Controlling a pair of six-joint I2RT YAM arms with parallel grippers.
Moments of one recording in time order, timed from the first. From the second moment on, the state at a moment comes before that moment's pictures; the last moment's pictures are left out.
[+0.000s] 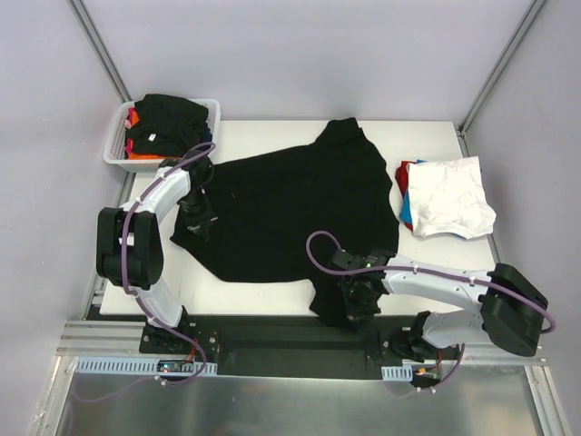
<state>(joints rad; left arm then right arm) -0.13 1.70 1.24 -1.10 -0.01 -0.56 1.06 1.29 0.66 -0.93 -0.10 0.90</state>
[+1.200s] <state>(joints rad) -0.13 1.24 1.18 -1.28 -0.14 -0.63 0.45 1.21 0.97 -1.28 0.12 0.52</state>
